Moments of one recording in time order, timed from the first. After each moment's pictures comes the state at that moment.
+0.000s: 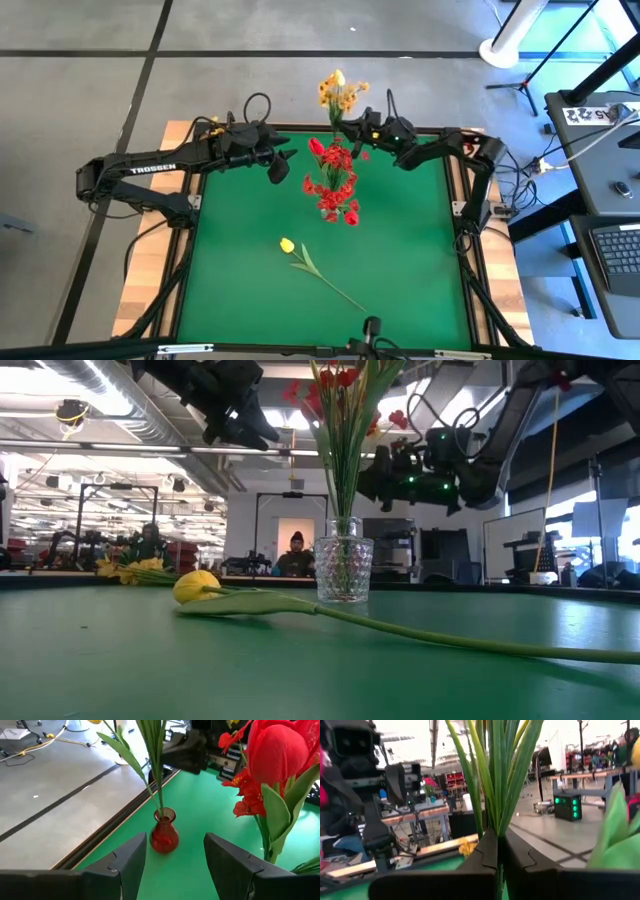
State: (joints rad) left arm 0.34 1.16 0.91 -0.19 -0.22 -0.15; right arm -0.65 1.89 0.80 1.33 -0.37 0.23
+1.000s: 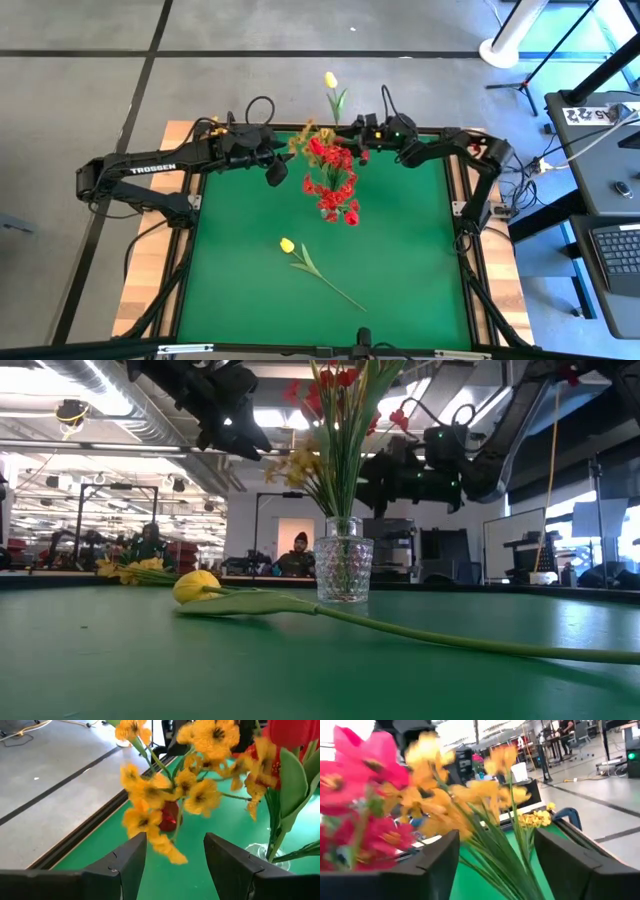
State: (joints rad) left arm 0.34 1.16 0.91 -0.28 -0.22 -0.18; right arm -0.66 1.84 0.80 1.20 -0.68 0.40
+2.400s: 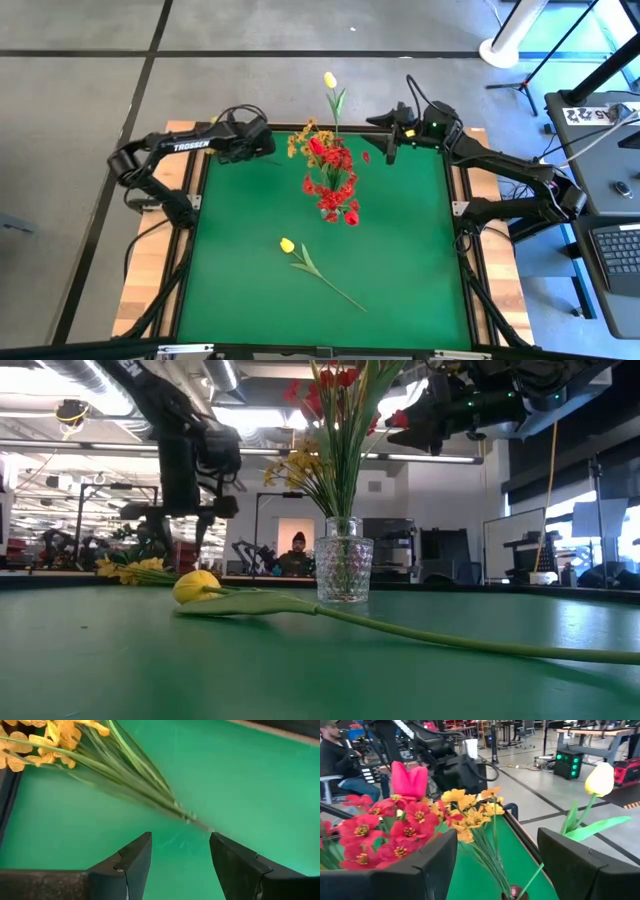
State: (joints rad) left arm 0.70 1.50 0.91 -0.71 -0.34 -1.12; right arm -0.65 1.17 0.80 0.26 -0.43 0.02
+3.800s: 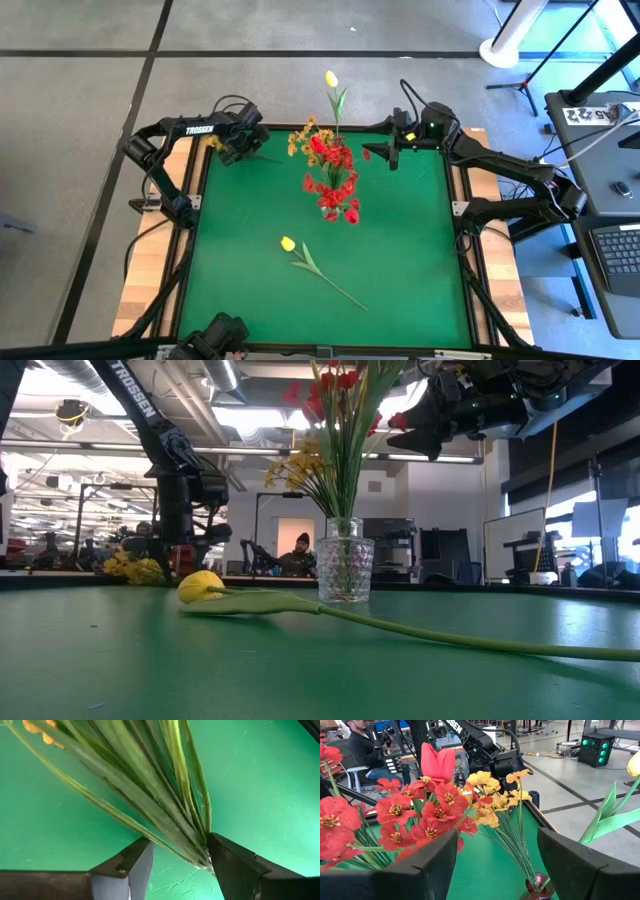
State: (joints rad) left arm 0.96 1.71 0.91 -0.57 -0.07 -1.25; right arm -0.65 1.17 0.80 0.20 -0.54 0.02
